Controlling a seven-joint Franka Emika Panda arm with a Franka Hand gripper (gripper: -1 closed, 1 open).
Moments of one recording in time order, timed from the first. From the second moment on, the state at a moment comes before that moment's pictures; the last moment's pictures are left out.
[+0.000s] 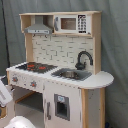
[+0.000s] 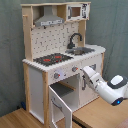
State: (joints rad) arm -0.41 -1.49 1.51 -2.41 -0.69 2.60 0.78
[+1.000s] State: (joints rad) arm -0.42 -1.49 1.48 -2.59 -0.69 2.80 0.91
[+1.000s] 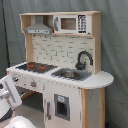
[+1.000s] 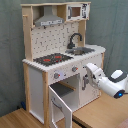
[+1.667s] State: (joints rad) arm -0.50 -1.49 1.47 -2.64 -0.69 2.96 1.00
